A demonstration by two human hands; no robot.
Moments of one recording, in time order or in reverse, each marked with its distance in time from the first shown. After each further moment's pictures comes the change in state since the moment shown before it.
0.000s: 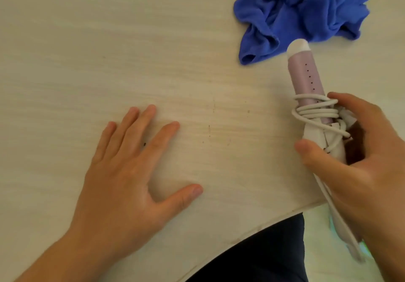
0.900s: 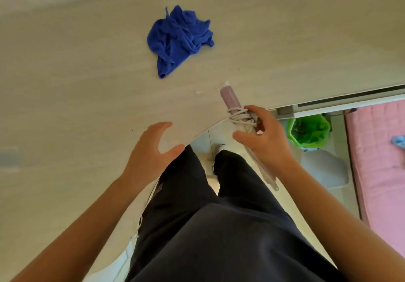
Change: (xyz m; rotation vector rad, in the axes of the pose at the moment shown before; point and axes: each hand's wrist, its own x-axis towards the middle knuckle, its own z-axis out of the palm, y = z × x) left_hand 0.007 0.147 -0.142 -0.379 -0.494 -0.128; right_hand -0.041 -0.117 -0.188 0.175 -0.210 0.595
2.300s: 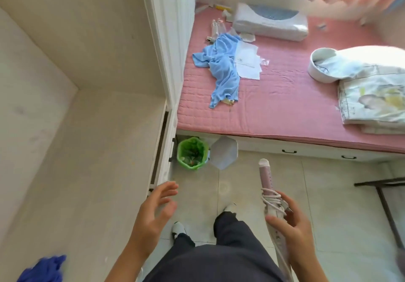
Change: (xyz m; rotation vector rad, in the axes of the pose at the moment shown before) left_hand 0.016 0.338 0.099 -0.153 -0.937 0.758; right_hand -0.306 0.086 -0.069 0.888 1.421 0.271
